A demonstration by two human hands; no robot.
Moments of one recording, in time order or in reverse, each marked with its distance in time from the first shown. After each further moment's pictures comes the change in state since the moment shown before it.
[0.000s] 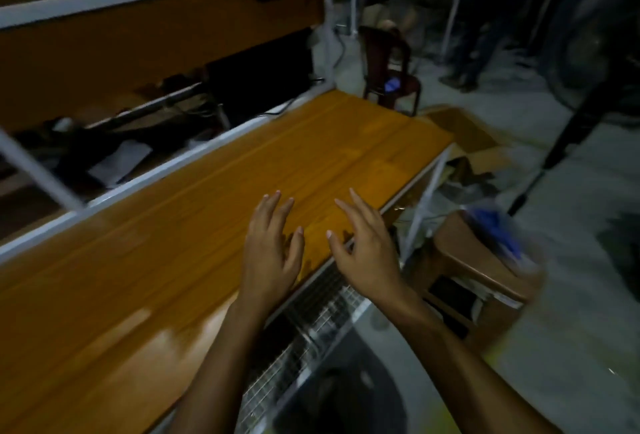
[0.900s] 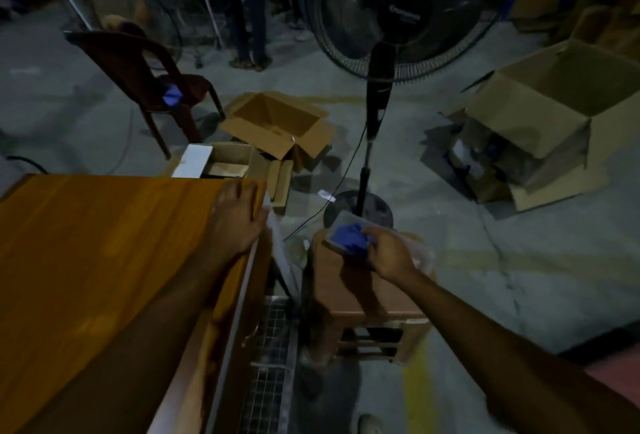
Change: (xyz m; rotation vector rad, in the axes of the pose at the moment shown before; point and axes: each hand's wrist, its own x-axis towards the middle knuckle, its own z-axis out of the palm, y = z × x) left_hand 0.362 0.067 0.469 0.130 -0.670 0.438; right_hand 0.121 0.484 -0.142 -0.125 0.253 0.873
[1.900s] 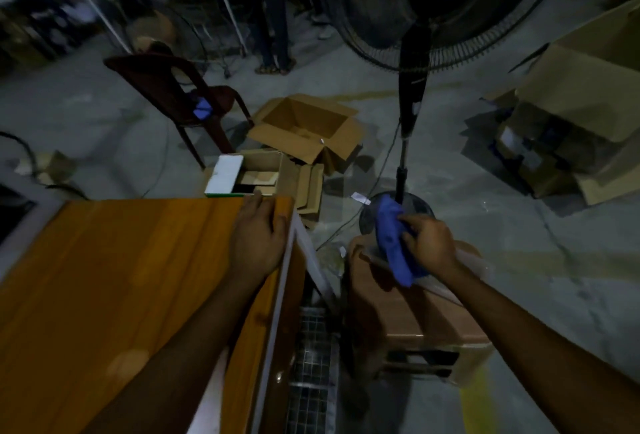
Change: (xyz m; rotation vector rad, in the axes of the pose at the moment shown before) left_hand 0.018 -0.007 0.014 -0.081 0.126 -0.130; right_hand 0.070 0.005 0.004 -0.041 0.189 -0.102
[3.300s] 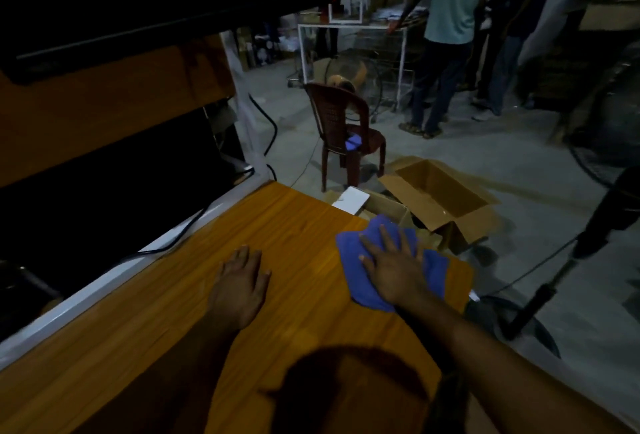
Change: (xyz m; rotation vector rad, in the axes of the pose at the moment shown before) left_hand -0.134 -0.257 -0.120 0.156 0.054 -0.476; right_hand -0.001 -0.307 0.149 -0.454 -0.363 -0.547
